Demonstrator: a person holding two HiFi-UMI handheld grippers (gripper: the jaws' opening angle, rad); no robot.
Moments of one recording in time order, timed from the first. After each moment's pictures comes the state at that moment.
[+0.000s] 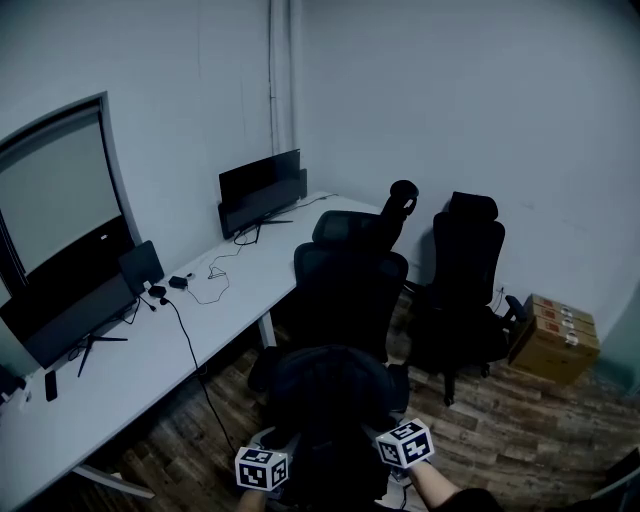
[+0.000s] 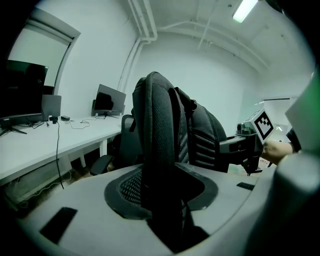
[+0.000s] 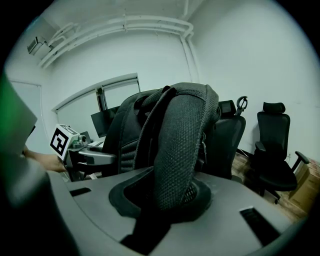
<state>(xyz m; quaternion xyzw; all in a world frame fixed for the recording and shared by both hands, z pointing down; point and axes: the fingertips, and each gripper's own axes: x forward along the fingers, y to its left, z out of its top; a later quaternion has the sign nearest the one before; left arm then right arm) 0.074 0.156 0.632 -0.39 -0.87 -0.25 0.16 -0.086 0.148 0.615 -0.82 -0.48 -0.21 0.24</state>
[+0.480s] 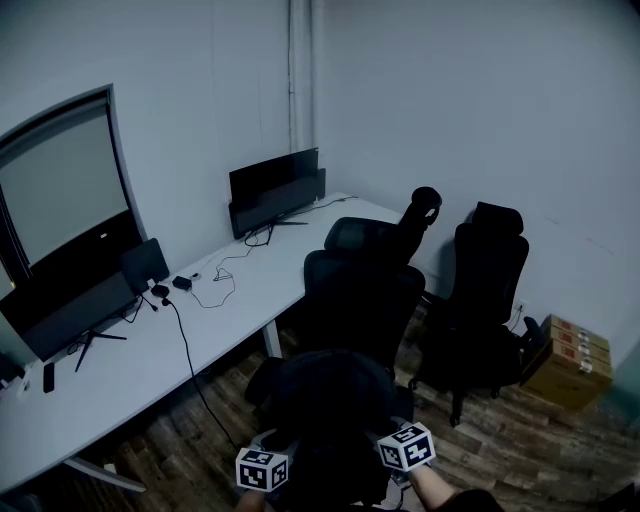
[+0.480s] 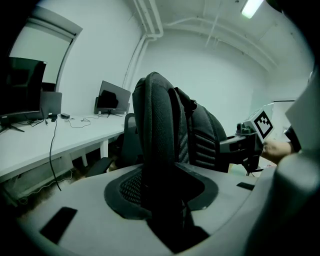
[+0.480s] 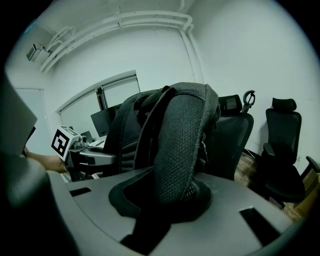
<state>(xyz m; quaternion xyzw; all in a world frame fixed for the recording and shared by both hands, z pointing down) 0.076 0.162 0.633 -0.42 -0.86 -0.25 0.16 -0.084 0.166 0.617 -0.83 -0.45 -0.21 0.24</state>
